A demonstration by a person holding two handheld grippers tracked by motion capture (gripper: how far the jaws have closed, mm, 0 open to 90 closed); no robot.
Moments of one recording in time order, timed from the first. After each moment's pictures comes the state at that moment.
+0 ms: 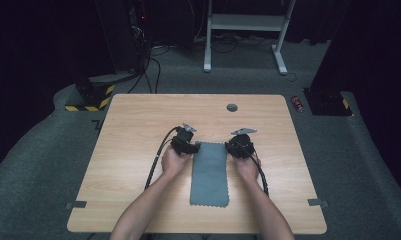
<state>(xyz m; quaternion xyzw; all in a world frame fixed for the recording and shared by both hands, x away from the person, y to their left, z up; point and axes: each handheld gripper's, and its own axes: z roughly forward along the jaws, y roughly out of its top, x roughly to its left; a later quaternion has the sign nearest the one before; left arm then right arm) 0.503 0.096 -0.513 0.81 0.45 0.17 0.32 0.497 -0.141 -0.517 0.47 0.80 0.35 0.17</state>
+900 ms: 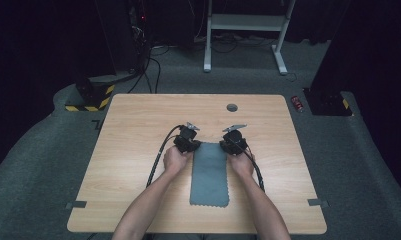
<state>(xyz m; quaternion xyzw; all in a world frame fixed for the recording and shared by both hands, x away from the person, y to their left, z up) 0.511 0.090 -0.509 0.83 0.43 0.12 0.33 0.509 -0.116 -0.511 0.44 0.83 0.32 0.15</state>
